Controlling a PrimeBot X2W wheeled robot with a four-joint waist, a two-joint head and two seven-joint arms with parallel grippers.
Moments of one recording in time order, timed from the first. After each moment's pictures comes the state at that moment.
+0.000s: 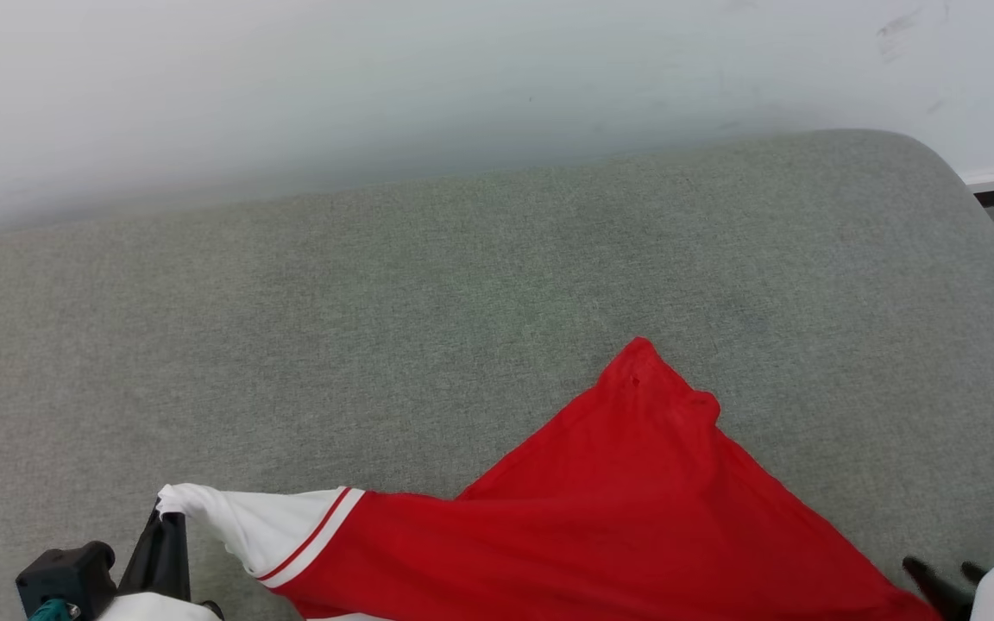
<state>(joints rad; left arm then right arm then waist) 0.14 0.47 -0.24 -0.04 -0.64 0.30 -0.16 0.11 -0.32 -0.13 0.07 0.51 0.13 0.74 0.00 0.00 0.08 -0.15</state>
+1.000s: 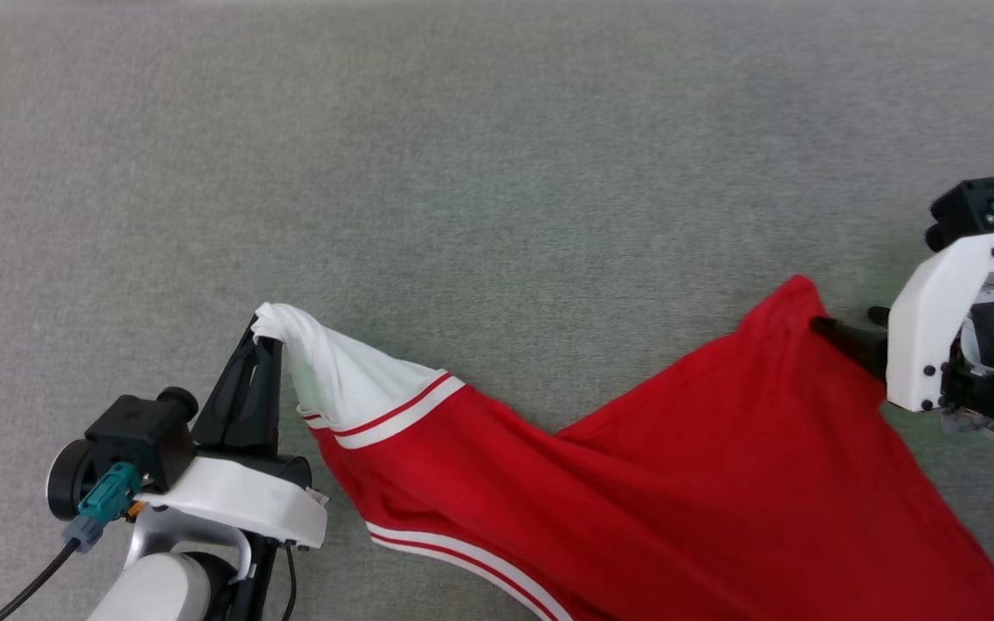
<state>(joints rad) -0.15 0.45 -0.37 -0.16 -0.53 0.25 -0.12 -0.52 -0.37 0.13 0.24 0.58 0.13 0.91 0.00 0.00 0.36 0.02</state>
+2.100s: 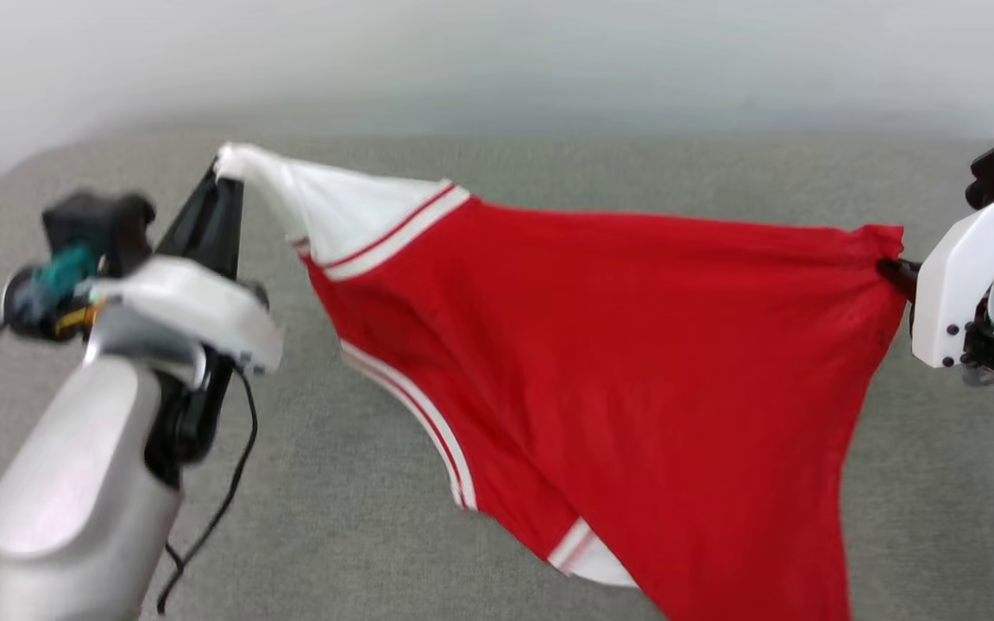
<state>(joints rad) -0.53 0.46 -0.36 0.17 -0.60 0.11 -0.05 -0.65 -0.42 0.18 0.43 0.52 0.13 0.71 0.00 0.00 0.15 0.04</state>
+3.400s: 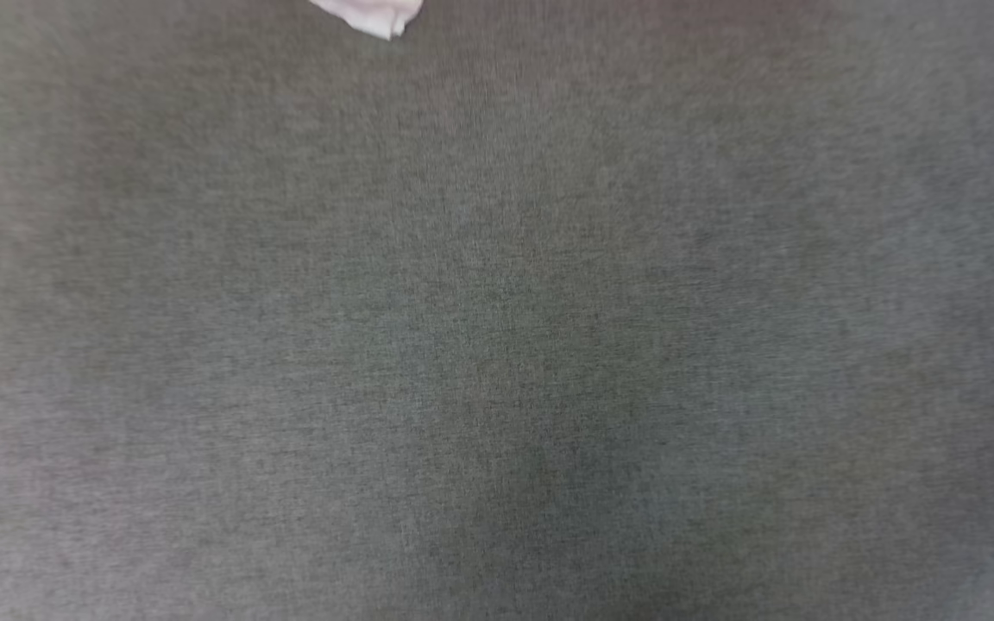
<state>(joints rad) -1.62 0.49 -0.36 0.70 -0.49 -0.02 -0.12 -1.46 -0.43 0.13 0.55 0.41 0.13 0.36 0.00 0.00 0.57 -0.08</state>
